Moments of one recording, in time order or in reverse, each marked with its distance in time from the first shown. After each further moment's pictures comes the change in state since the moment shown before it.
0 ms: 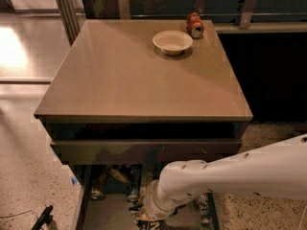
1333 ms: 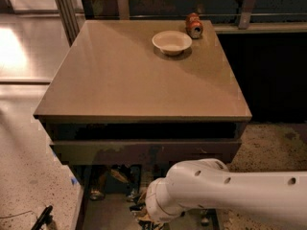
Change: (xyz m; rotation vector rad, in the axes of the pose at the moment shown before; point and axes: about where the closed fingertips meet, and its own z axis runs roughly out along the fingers) arm -0.023 0.015 -0.068 0.082 0.007 -0.066
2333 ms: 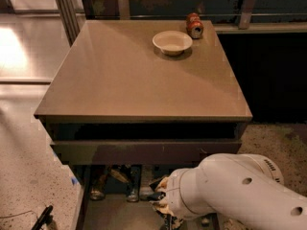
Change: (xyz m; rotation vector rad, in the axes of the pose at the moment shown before) arm 0.004 -0.009 -0.099 0.149 0.046 -0.025
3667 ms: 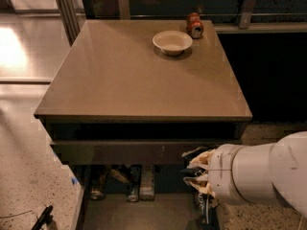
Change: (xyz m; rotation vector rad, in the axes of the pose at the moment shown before) arm 0.024 -0.040 -0.123 0.196 0.064 -0.003
